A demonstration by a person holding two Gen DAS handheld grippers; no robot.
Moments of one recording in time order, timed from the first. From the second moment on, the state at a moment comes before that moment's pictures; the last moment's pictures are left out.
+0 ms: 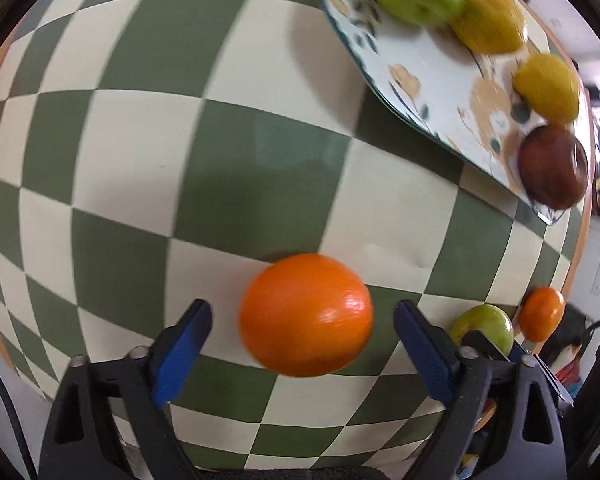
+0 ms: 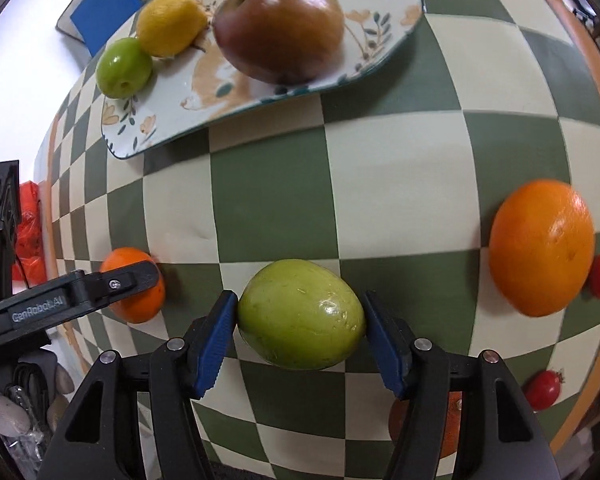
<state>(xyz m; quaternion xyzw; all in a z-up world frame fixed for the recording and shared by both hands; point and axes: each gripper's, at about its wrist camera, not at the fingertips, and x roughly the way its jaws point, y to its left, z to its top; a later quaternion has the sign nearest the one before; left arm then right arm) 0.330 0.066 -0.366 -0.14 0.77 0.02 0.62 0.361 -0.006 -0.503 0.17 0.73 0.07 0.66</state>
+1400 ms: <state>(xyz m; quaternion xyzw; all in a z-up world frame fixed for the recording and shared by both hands) 0.461 0.000 -0.321 -0.09 0.75 -0.04 0.65 0.538 -0.097 -0.474 0.26 0.67 0.01 0.70</state>
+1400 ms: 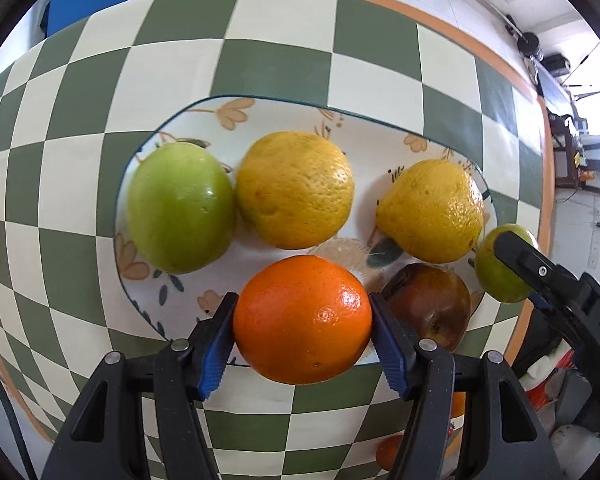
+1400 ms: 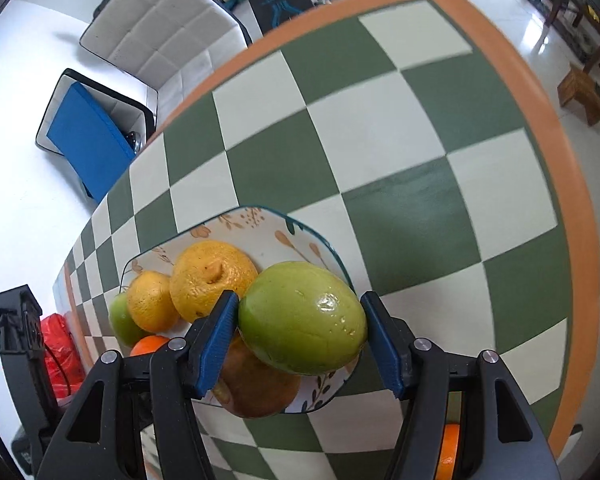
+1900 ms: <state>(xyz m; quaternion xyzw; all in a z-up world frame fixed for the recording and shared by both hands) 0.449 0.017 -0.269 -0.04 0.70 -0.01 0.72 0.500 -0.079 -0.424 0.13 0.65 0.00 0.75</state>
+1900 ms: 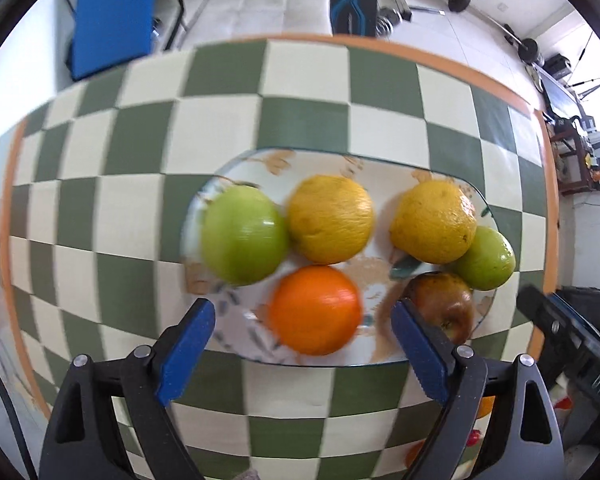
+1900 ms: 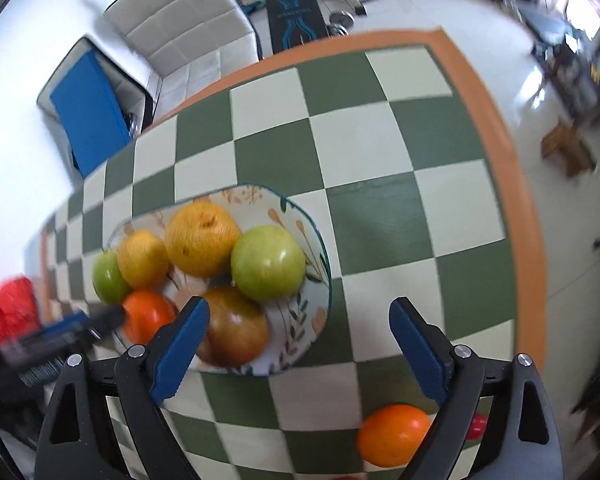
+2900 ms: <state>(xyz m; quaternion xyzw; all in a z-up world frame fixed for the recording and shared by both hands) 0.295 0.033 -0.108 0.00 0.53 -0.01 0.85 0.329 -0.036 -0.236 0.04 0.52 0.02 0.85</state>
